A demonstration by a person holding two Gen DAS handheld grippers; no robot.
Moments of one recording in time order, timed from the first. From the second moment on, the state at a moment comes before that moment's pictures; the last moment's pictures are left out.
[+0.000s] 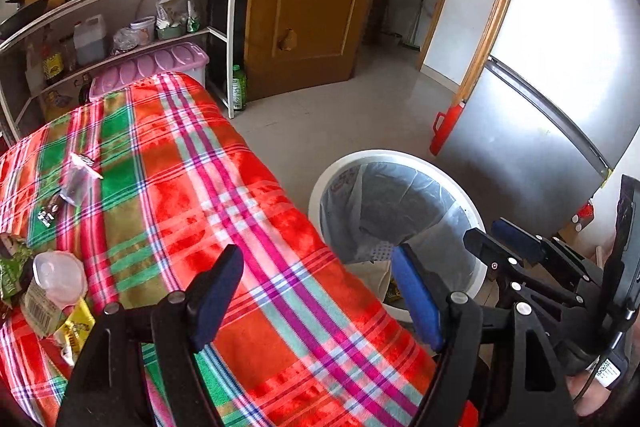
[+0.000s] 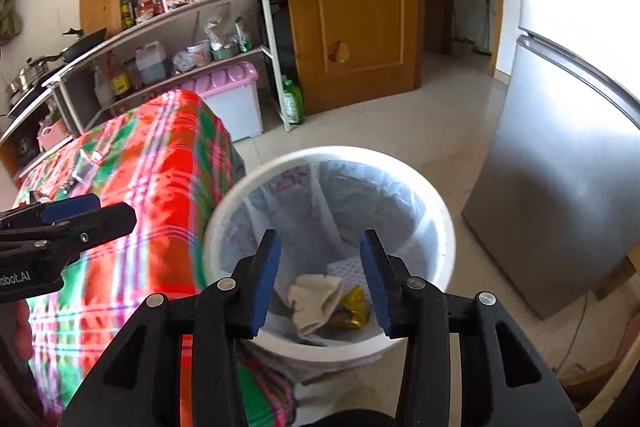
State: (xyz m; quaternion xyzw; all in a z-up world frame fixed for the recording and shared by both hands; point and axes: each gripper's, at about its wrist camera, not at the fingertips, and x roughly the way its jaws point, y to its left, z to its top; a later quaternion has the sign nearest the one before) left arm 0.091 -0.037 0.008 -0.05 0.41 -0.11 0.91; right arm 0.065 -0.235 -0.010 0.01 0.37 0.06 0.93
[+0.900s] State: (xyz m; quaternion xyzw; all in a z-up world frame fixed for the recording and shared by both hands) left arm -0.023 0.194 0.016 -0.14 0.33 0.12 0.92; right arm 0.043 -0.036 -0.002 -0.02 0.36 0.29 0.89
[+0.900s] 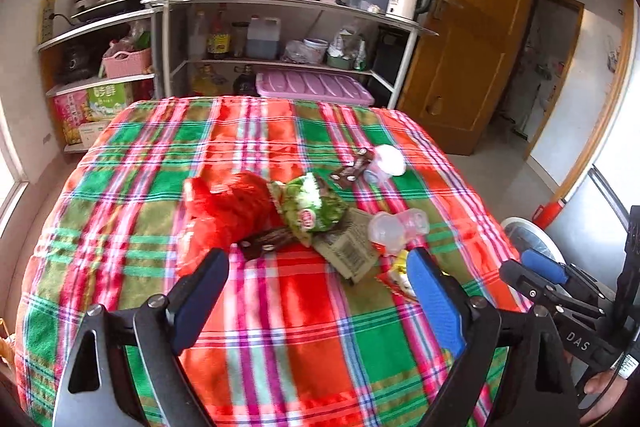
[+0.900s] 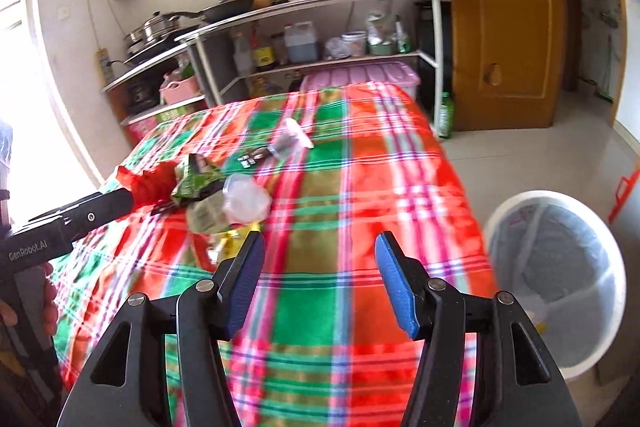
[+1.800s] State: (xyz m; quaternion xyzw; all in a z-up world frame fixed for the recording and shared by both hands) left arm 0.001 0.285 -0.021 -0.18 0.36 0.14 0.91; right arm 0.063 0.060 -0.048 -0.08 0.43 0.32 0.84
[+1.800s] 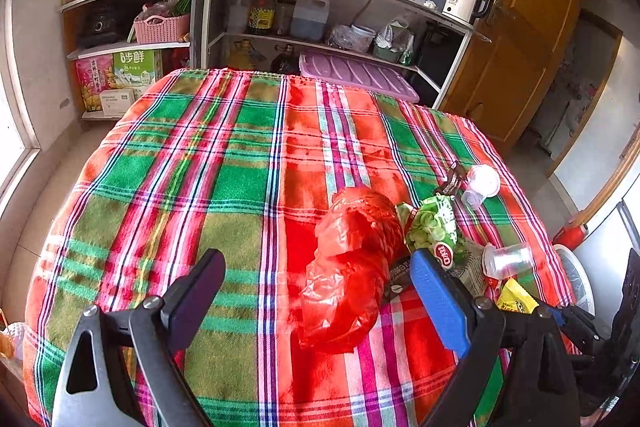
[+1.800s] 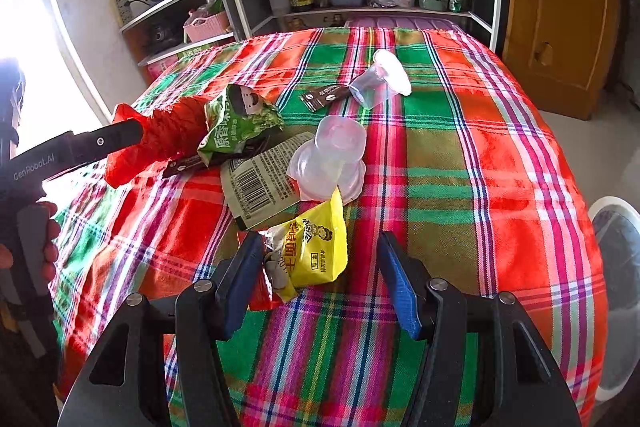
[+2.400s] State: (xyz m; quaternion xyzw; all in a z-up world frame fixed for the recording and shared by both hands) left arm 0.028 0.279 -0.031 -0.16 0.37 0.12 0.91; right arm 0.065 0.060 -0.050 -0.08 0.43 0.31 0.84
